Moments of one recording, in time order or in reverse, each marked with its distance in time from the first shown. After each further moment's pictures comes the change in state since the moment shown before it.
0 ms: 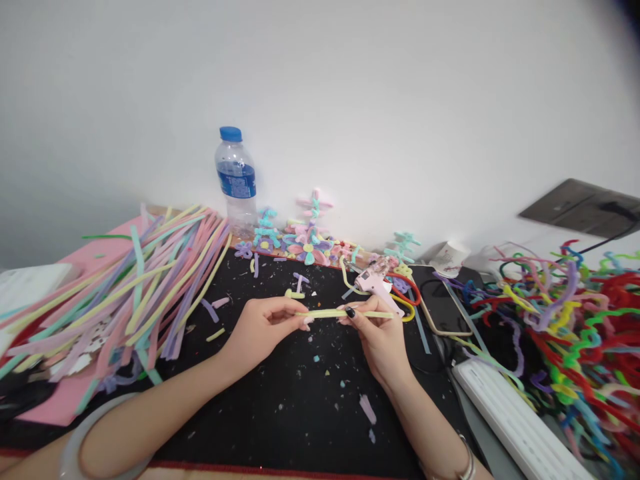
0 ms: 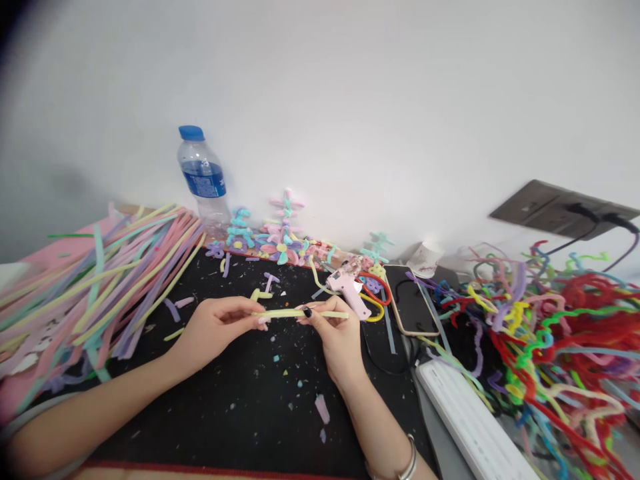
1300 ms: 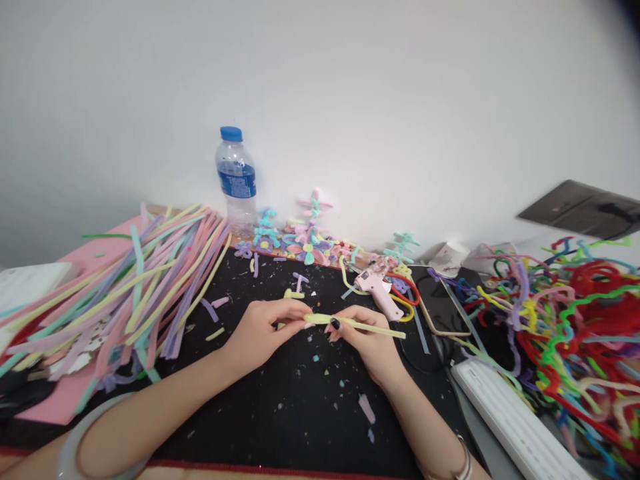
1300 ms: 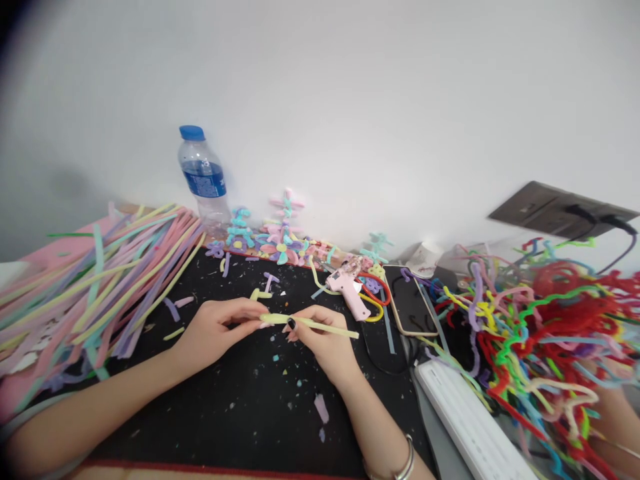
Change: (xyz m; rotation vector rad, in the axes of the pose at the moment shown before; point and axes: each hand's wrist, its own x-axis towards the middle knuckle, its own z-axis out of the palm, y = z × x) left_hand -0.001 -0.006 -0.004 0.278 -0.061 0.242; right_hand -0.003 -0.006 0.005 -0.281 -0.180 0.107
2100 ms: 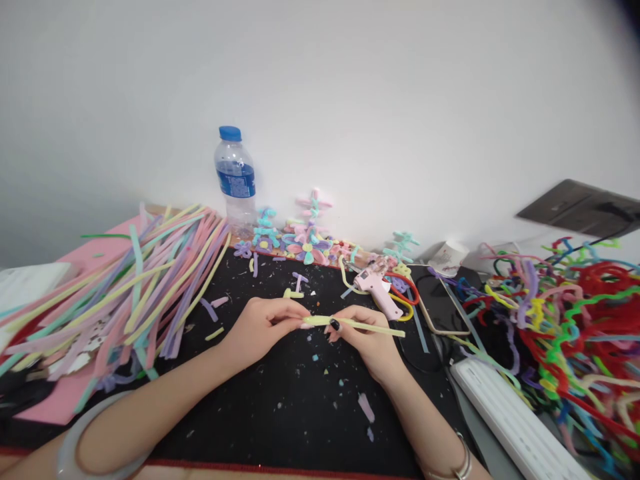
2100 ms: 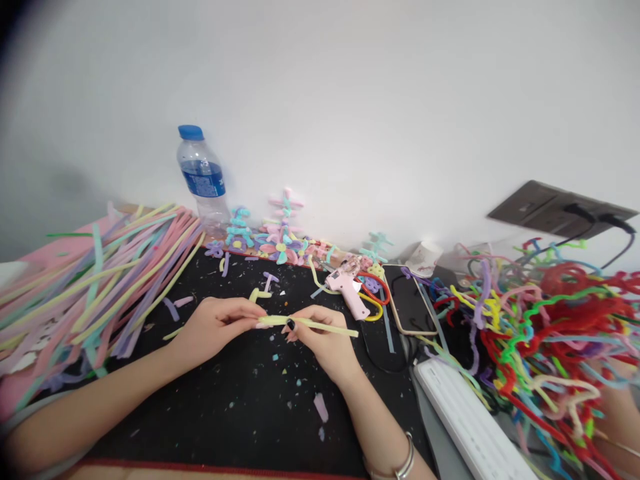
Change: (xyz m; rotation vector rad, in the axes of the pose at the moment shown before) left_hand 0.005 0.006 -0.007 0.023 -0.057 -0.056; right_hand 0.000 0.004 -0.005 0.010 -0.045 0.001
